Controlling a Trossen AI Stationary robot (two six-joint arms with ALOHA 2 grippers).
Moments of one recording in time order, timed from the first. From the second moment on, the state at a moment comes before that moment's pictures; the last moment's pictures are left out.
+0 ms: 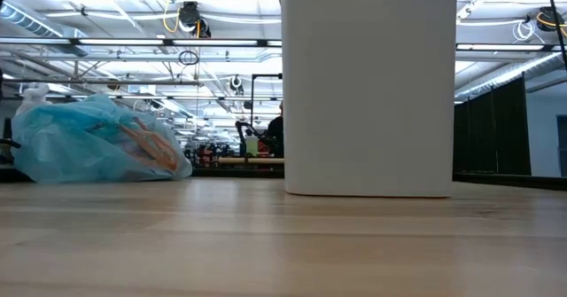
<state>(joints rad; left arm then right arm) -0.21 1.69 2.36 -0.93 -0.04 -0.07 0.09 1.16 2.21 -0.48 0.05 -0.09</state>
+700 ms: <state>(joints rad) -0.28 1.63 2.35 -0.76 -0.25 0.14 0.09 1.25 2.21 -0.46 0.26 -0.28</state>
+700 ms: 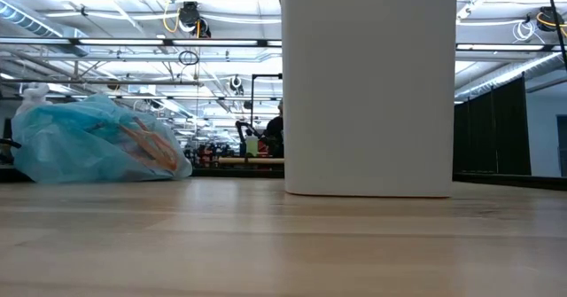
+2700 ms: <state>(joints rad) -0.26 1.78 2.35 -0.42 -0.43 0.27 0.09 1.36 2.36 -1.12 0.43 -0.15</state>
